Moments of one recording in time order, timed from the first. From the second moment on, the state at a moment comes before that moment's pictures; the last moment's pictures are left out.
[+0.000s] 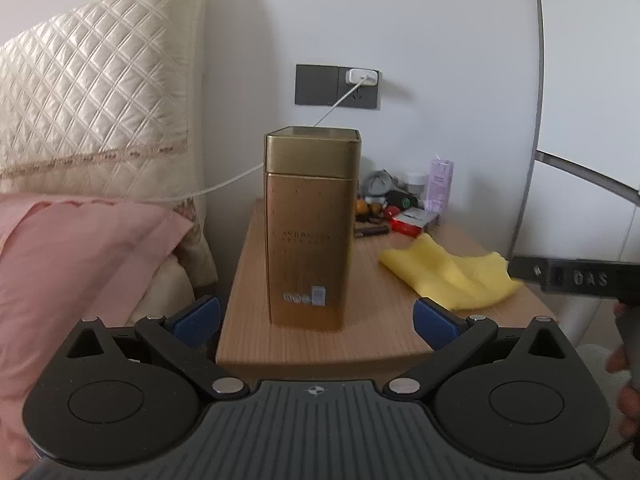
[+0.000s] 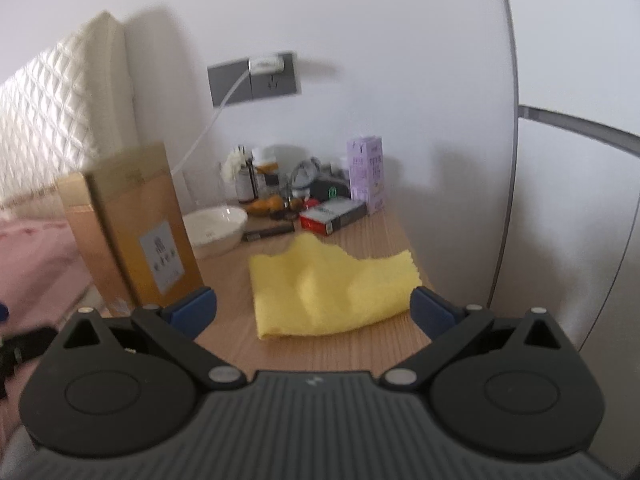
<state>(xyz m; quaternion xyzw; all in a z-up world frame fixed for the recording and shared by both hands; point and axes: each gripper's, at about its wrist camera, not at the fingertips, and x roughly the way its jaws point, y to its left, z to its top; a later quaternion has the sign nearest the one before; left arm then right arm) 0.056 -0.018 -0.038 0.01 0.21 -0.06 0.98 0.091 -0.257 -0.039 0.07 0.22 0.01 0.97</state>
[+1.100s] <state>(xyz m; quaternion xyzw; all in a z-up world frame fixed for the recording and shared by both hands) 0.150 -0.067 -0.067 0.09 0.20 0.00 0.97 0.153 -0.292 -0.082 0.11 0.11 0.10 0.98</state>
